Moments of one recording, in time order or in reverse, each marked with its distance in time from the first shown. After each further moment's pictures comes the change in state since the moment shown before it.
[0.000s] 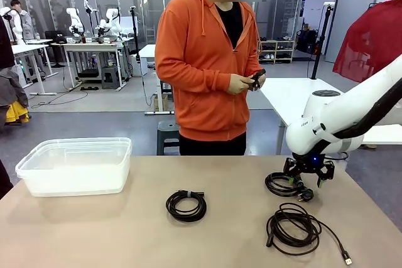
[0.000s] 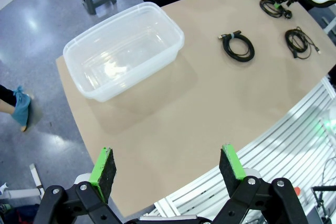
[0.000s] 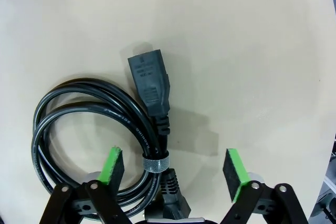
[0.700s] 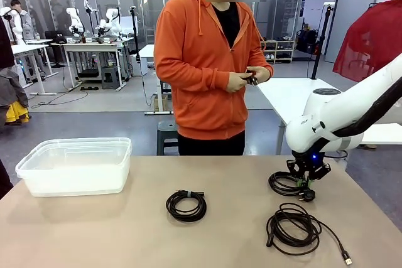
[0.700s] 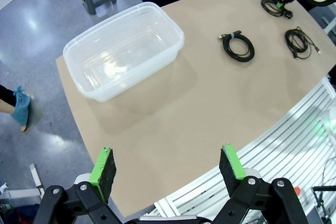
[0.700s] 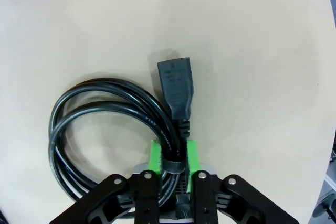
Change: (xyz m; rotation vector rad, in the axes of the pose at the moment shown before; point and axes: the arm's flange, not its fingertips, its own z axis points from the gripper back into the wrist) left arm 0.000 0.000 0.000 0.000 0.000 0.000; right arm 0.004 0.001 0.004 0.011 -0.009 -0.013
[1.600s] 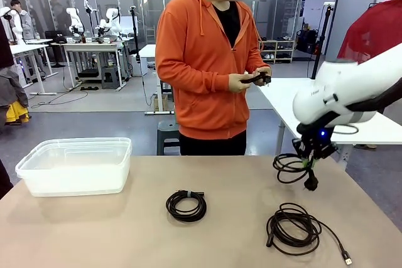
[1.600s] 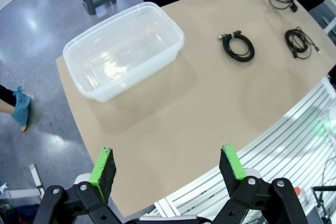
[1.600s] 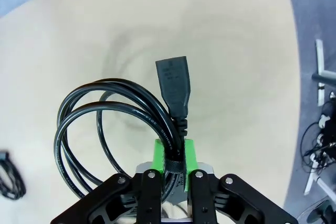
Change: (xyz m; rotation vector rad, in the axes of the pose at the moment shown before) left arm 0.000 0.000 0.000 0.000 0.000 0.000; right arm 0.000 -0.006 0.103 0.034 -0.033 0.049
